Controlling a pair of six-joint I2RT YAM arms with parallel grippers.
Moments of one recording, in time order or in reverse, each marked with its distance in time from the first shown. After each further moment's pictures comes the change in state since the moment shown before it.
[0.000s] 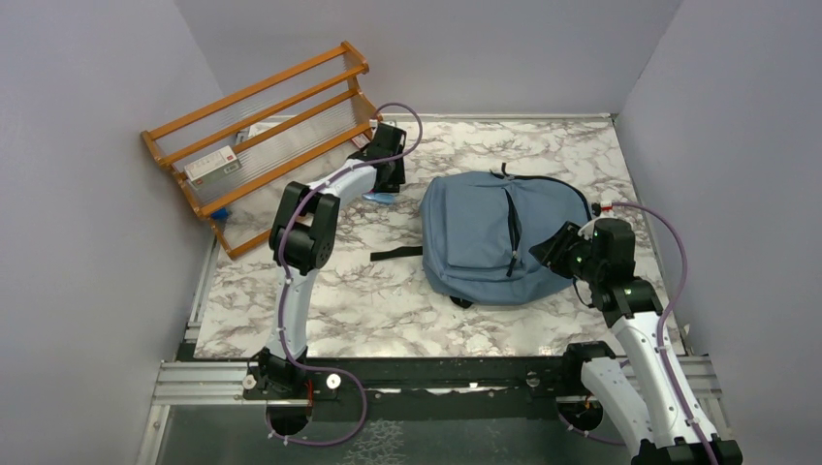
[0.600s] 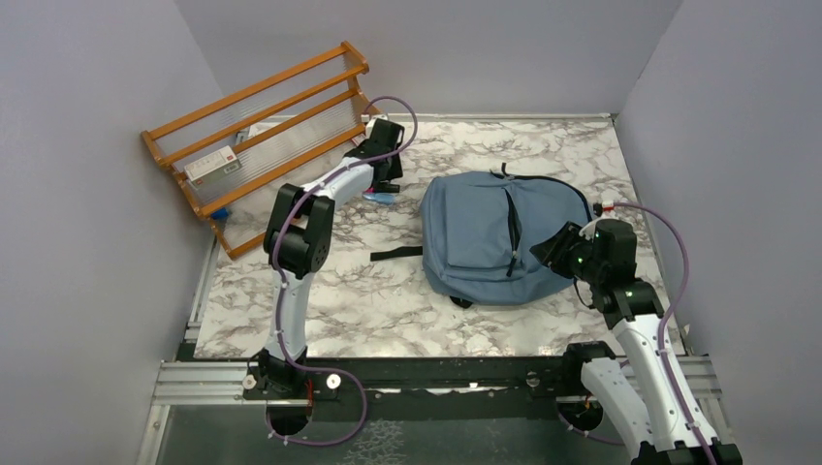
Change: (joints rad) left arm 0.000 -0.074 -0.041 -0.006 -0.079 -0.087; right arm 0.000 -0.016 0.002 0.000 0.004 0.001
